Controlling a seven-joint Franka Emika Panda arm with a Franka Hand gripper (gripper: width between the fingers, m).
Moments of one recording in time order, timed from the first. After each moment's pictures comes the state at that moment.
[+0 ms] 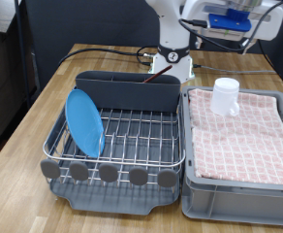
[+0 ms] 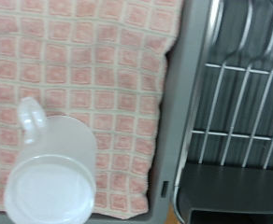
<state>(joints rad) 0.53 -0.13 -0.25 -2.19 -0.19 1.92 0.97</state>
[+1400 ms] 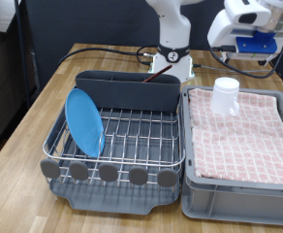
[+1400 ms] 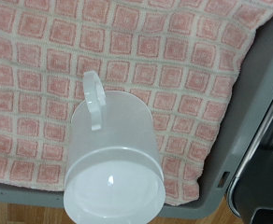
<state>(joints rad) 0.56 0.04 -0.22 -2.10 -0.08 1.82 0.92</state>
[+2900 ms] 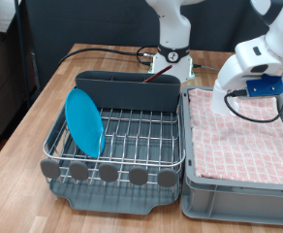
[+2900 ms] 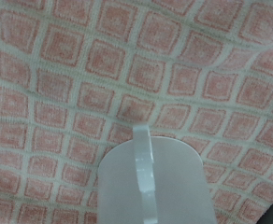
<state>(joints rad) 0.55 0.24 -0.18 -2.04 -0.01 1.85 0.83</state>
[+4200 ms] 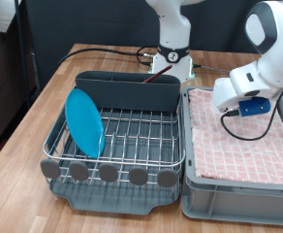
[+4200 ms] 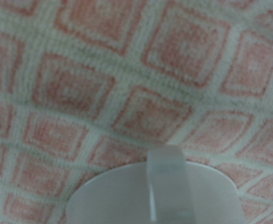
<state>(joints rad) 0.56 0.28 -0.14 -2.18 -0.08 1.96 0.80</state>
